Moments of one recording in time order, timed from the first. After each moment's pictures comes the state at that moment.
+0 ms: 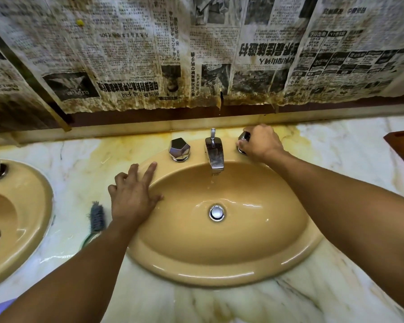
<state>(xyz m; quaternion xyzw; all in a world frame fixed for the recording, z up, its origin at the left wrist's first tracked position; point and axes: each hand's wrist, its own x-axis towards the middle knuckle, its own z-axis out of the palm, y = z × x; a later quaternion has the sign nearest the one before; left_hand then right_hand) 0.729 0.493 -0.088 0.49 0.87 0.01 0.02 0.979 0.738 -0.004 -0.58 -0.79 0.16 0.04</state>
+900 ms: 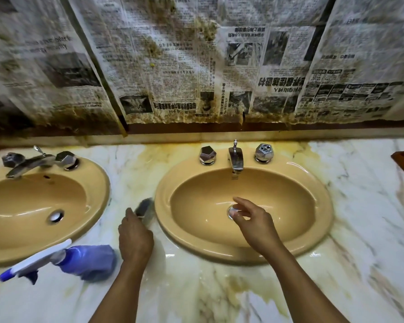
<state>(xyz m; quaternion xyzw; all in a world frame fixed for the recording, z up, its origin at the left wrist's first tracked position) 0.775 0.347 -0.036 0.16 0.94 0.24 0.16 1.021 0.501 -0.012 -0.50 -0.69 0.49 0.19</state>
